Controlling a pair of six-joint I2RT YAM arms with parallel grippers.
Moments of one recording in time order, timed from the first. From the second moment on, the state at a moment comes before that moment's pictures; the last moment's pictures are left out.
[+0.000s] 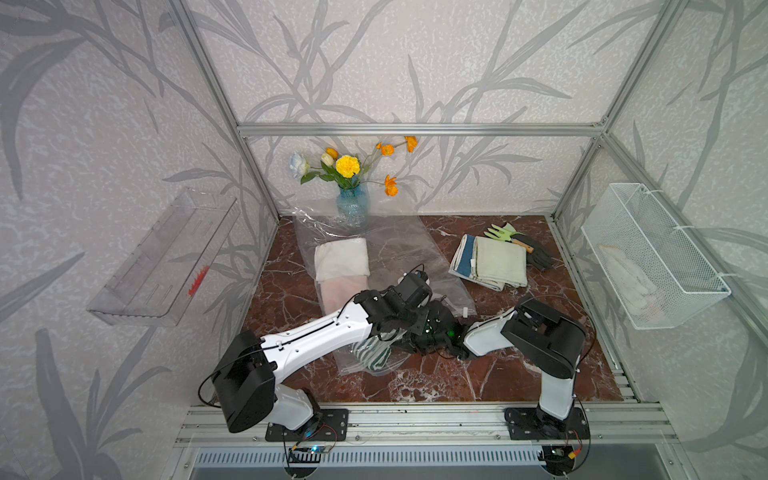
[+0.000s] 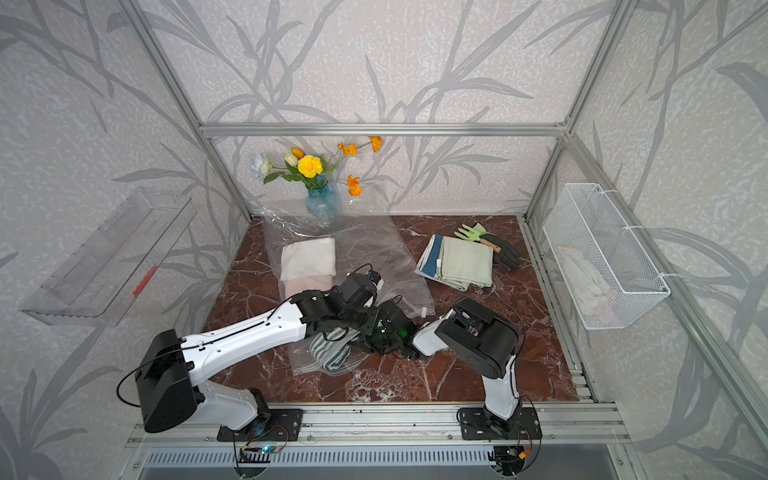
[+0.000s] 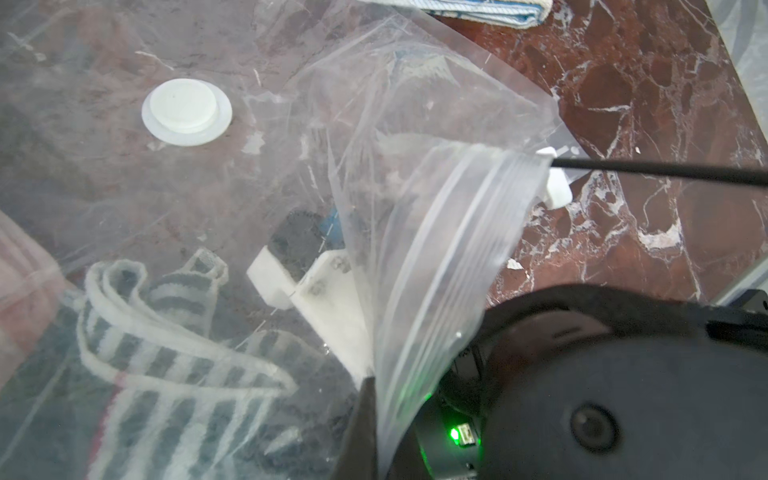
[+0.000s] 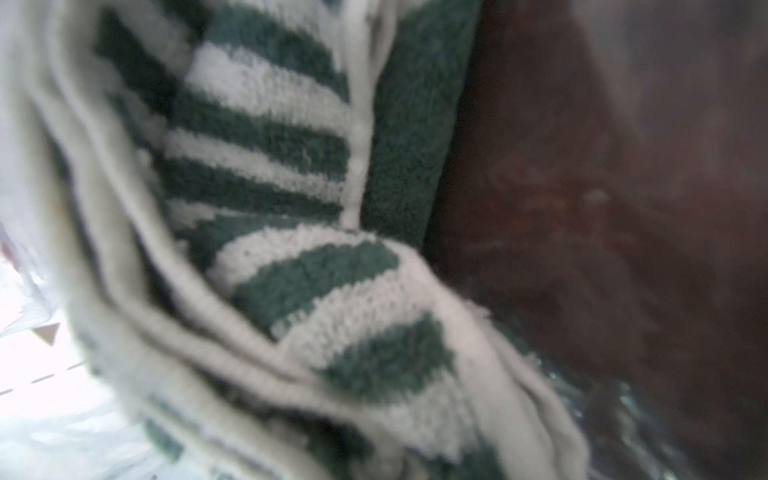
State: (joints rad) left arm -0.93 1.44 1.09 -0.63 -0.03 -0.47; right arm 0.91 1.90 0.69 0.68 -0.53 1.39
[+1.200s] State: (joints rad) left arm -1.04 1.51 1.09 -0.89 -0.36 -0.40; right arm 0.83 1.85 0.62 0.67 -0.54 1.28
